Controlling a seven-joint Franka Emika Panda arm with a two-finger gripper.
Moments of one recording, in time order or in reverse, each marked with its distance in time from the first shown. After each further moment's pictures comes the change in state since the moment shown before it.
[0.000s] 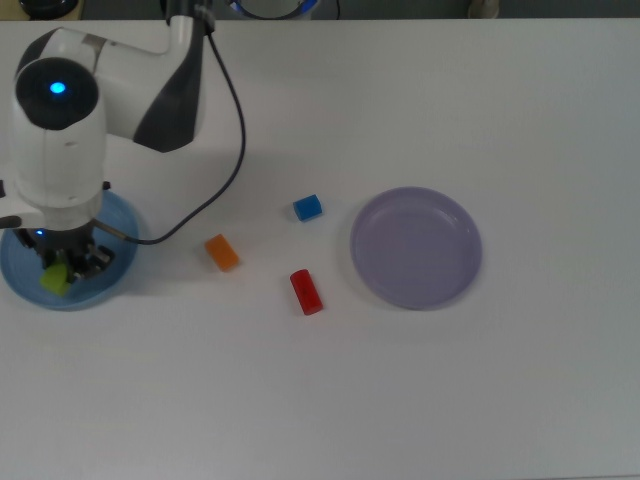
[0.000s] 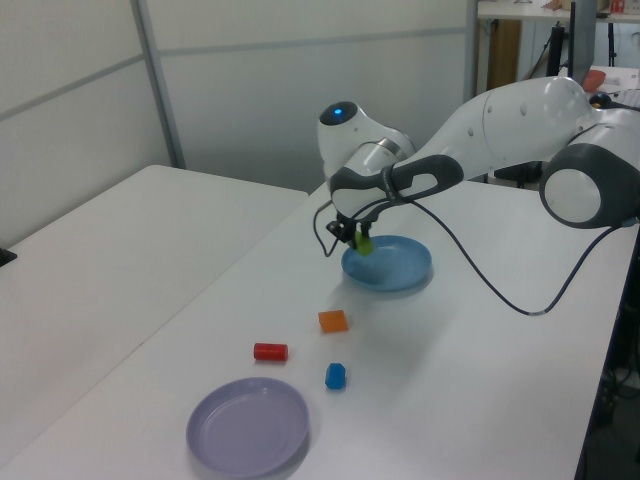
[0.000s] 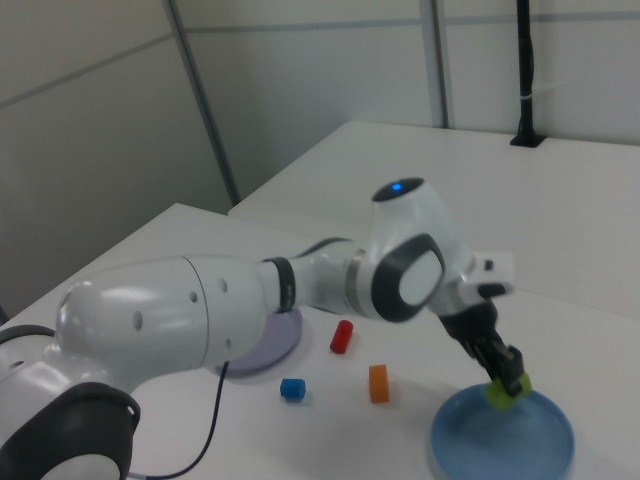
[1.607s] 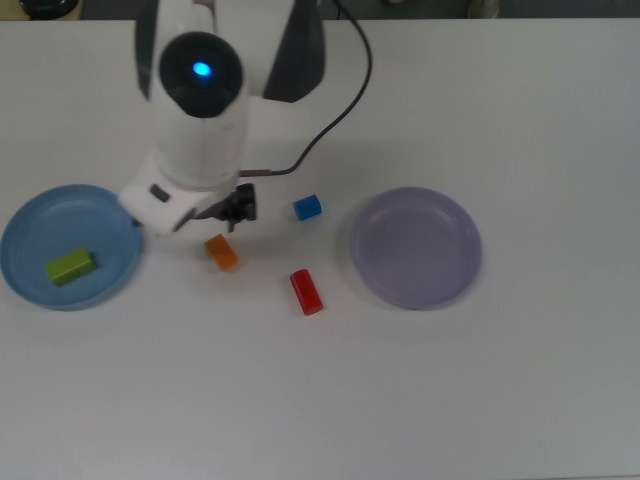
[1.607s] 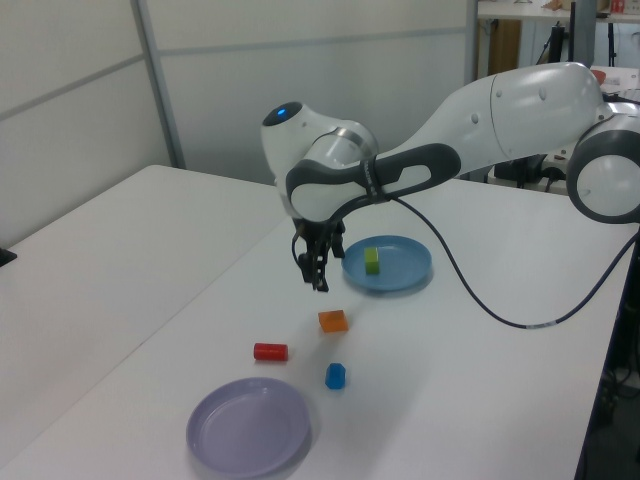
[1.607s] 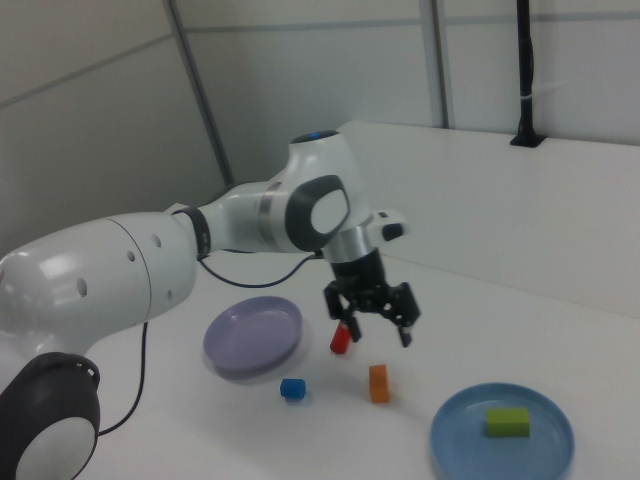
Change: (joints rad) arm 0.041 -0.102 0.271 -0.007 -0.004 -0.363 -0.366
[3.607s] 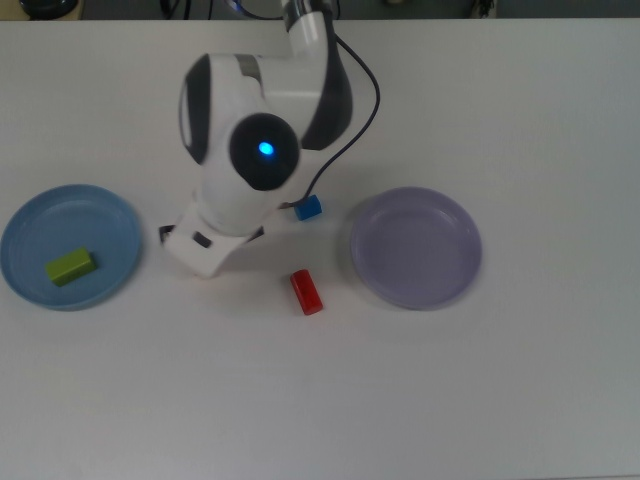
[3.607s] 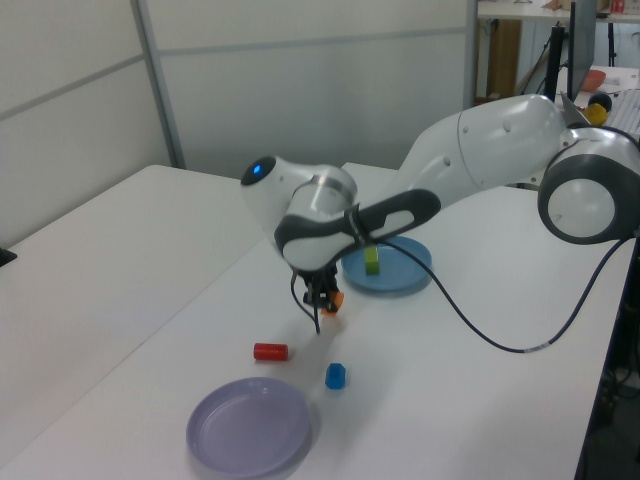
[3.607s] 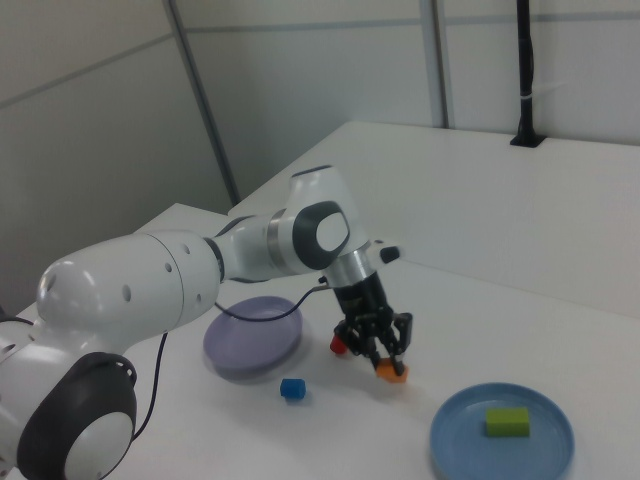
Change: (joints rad) arm 0.045 0.120 -0.016 0.047 -0.140 -0.003 -0.009
